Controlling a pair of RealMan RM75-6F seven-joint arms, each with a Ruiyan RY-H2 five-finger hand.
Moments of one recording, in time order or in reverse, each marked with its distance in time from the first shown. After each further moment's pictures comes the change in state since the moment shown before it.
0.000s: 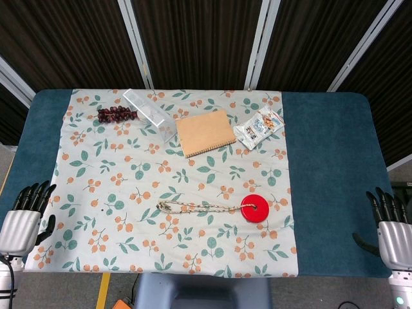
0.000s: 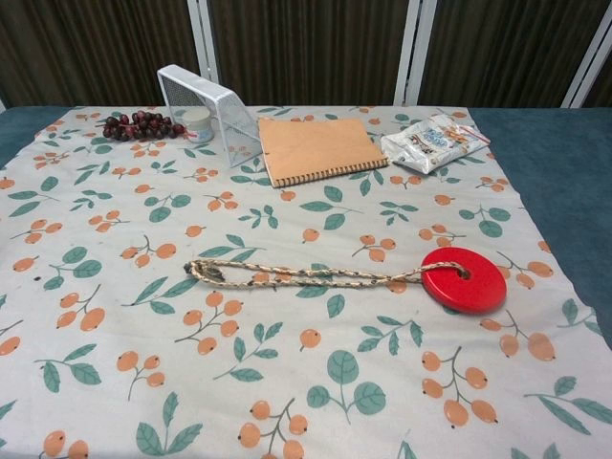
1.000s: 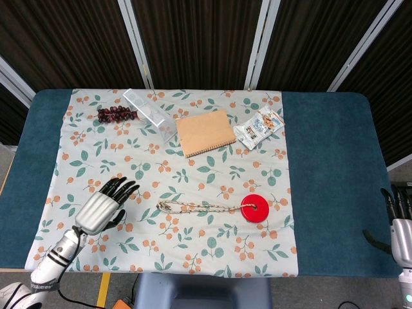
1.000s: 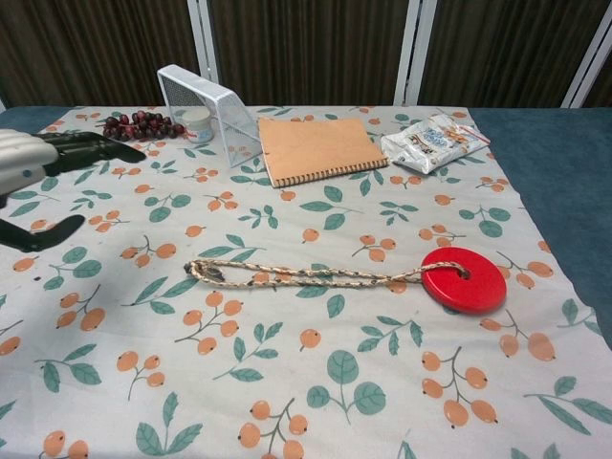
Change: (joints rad) left arm -0.326 -0.111 -0.011 -0.006 0.153 -0.364 0.013; right arm -0.009 0.024 0.033 0.007 0.048 -0.003 0.044
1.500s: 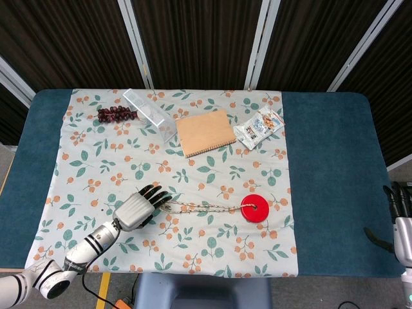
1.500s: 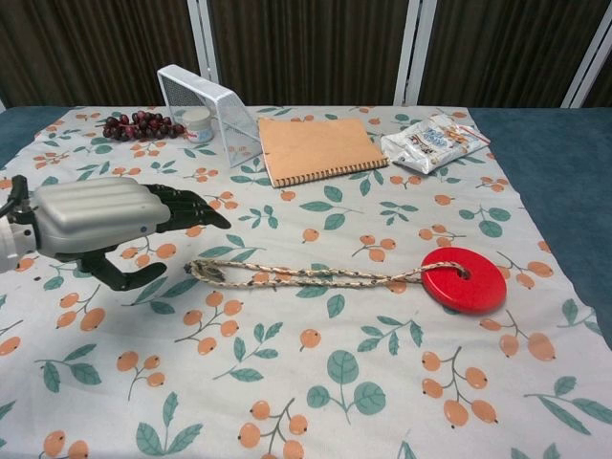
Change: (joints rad) left arm -0.193 -0.102 0.001 0.032 -0.093 -0.282 0.154; right arm -0.004 0.017 0.006 -0.016 -0.018 0.023 0.022
